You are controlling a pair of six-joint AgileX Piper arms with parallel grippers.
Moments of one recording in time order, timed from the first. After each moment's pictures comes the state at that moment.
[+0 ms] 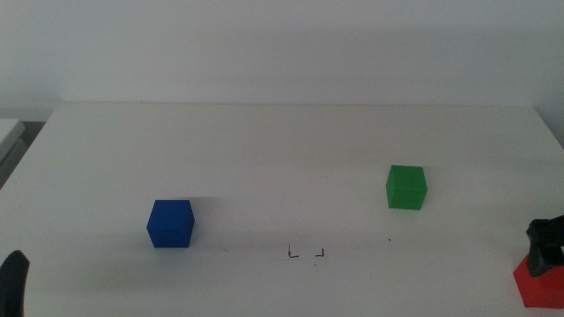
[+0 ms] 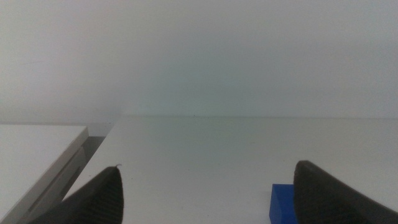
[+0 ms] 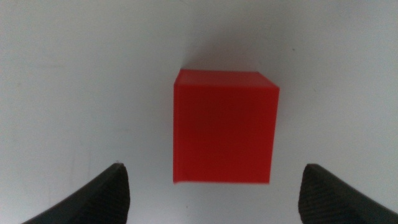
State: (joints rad) left arm -0.01 0.00 0.00 0.02 0.13 -0.08; right arm -0.04 1.48 -0.90 -0.01 1.00 -0.02
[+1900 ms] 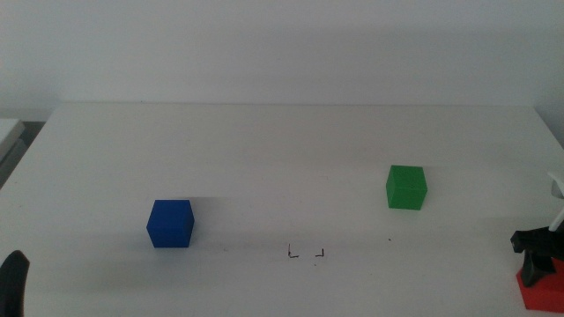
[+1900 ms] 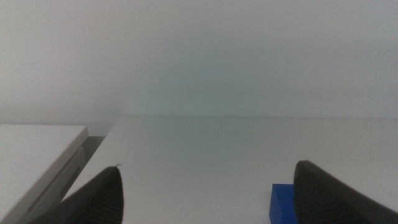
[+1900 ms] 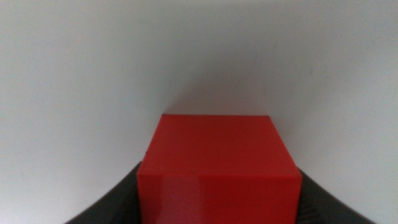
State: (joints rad) left arm -0.01 0.00 0.00 0.02 0.13 -0.08; right arm -0.09 1.68 -0.90 0.03 0.89 0.00
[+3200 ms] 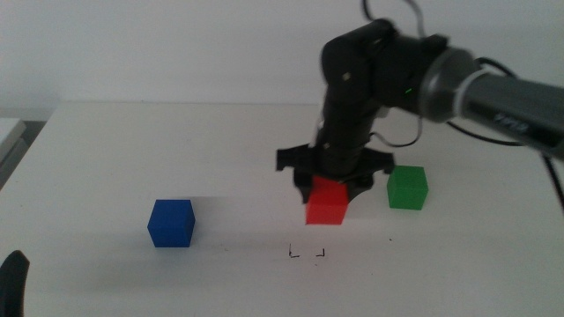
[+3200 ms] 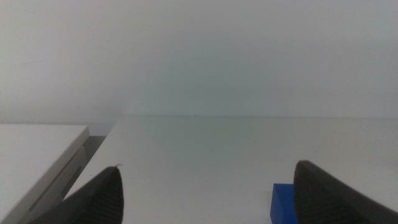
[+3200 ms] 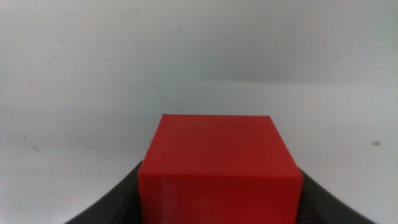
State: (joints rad) left arm -0.01 0.00 0.00 0.02 0.13 -0.08; right arm 0.64 2.06 -1.78 -0.01 1.21 0.63
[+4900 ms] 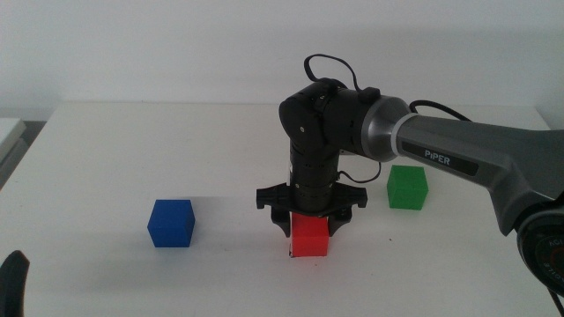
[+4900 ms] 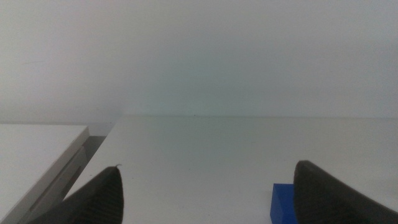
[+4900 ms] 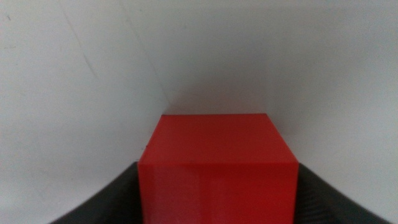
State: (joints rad) left arm -0.01 0.00 0.00 0.02 0.13 -0.08; right arm 0.71 2.21 -1.80 -0.05 1.17 0.72
